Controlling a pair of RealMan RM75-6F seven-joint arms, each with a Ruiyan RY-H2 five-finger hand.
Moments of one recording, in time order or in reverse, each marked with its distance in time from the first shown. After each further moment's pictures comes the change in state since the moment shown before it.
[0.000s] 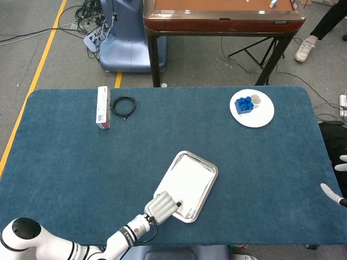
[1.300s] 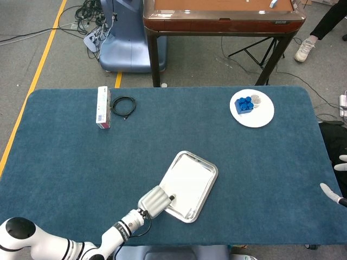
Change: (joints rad) left arm 0.007 0.039 0.007 0.031 0.002 0.004 -0.063; right arm 0.003 -0.002 0.003 0.002 0.007 -0.007 -0.005
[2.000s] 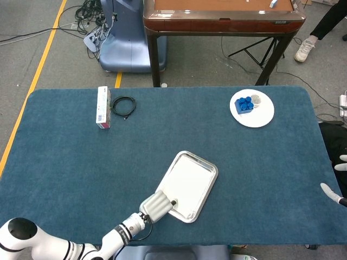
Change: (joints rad) left arm 0.004 -0.012 0.024 0.001 0.035 -0.011 -0.001; right arm -0.001 -0.001 0.001 0.000 0.000 0.002 0.000
